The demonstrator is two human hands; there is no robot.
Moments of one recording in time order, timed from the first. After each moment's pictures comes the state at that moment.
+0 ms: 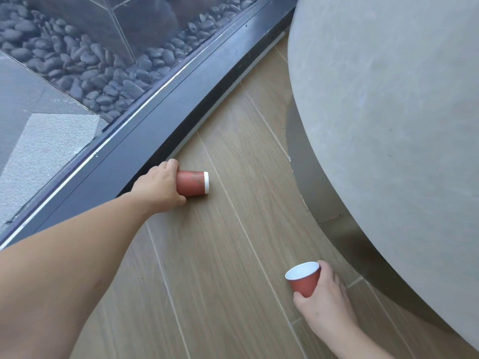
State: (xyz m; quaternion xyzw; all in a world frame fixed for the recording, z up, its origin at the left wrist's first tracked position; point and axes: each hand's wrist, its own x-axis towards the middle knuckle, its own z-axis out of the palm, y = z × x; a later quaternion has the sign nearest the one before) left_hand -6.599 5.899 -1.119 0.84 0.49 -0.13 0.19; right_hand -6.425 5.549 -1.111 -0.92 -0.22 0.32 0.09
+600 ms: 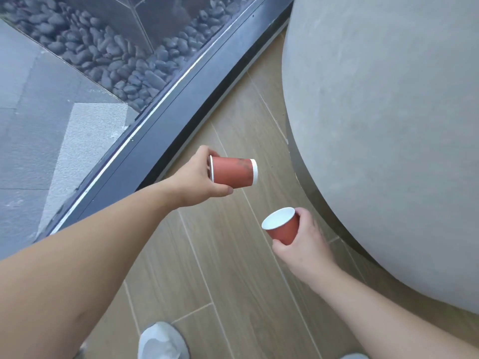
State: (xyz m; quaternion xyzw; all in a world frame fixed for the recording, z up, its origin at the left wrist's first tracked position) left_hand -6.591 5.808 -0.978 0.73 0.46 -0.04 0.50; right_hand -6.441 5.576 -0.986 -0.87 -0.30 0.33 0.20
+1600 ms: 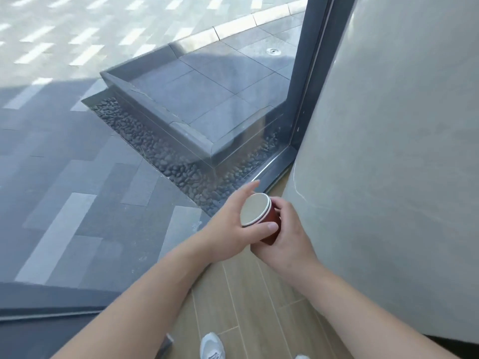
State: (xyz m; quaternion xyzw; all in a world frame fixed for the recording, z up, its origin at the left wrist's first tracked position) left_hand -6.639 5.749 -0.292 0.72 0.35 0.15 0.58; right_hand -6.512 5.653 -0.307 -0.70 -0.48 0.30 0.43
